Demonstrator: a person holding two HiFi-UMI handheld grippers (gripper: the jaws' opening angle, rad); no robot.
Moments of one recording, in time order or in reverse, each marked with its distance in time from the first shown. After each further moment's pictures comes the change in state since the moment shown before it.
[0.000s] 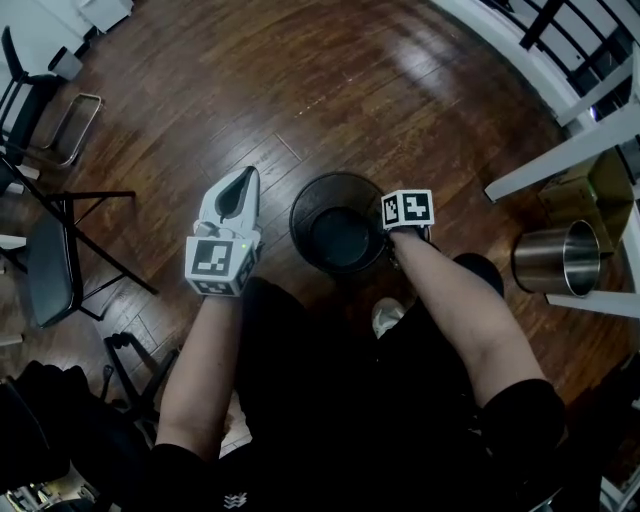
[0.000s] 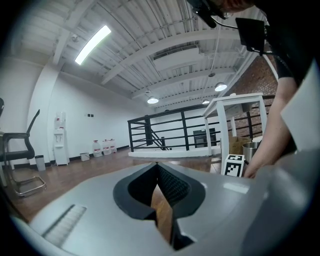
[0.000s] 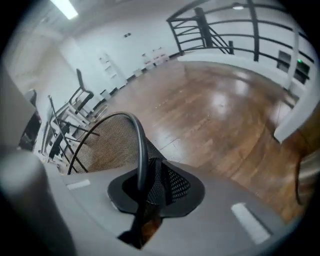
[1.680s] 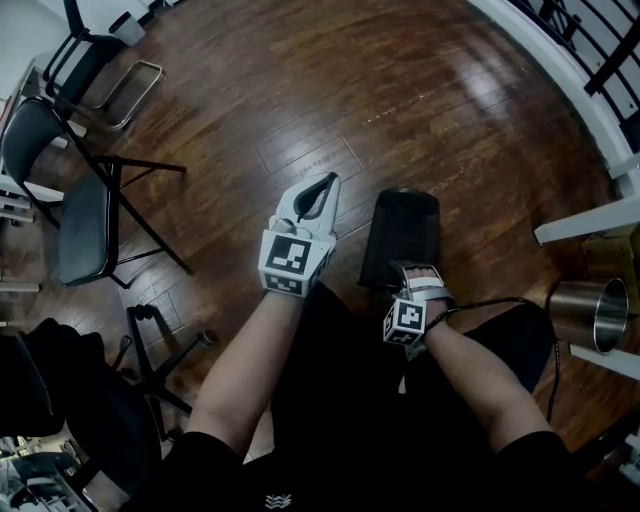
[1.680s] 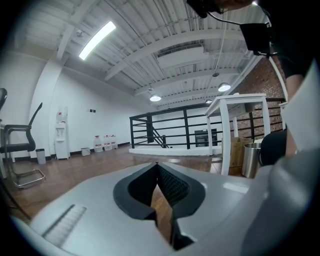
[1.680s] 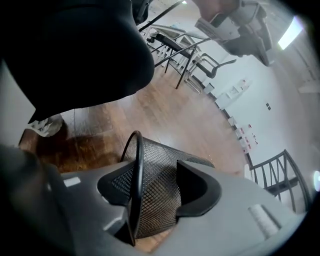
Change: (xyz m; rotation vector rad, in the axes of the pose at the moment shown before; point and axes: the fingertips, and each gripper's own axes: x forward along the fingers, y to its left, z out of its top) left arm 0.010 -0.006 -0.018 -0.044 0.013 0.014; right arm 0.018 0.123 -0.136 -1.614 0.001 -0.118
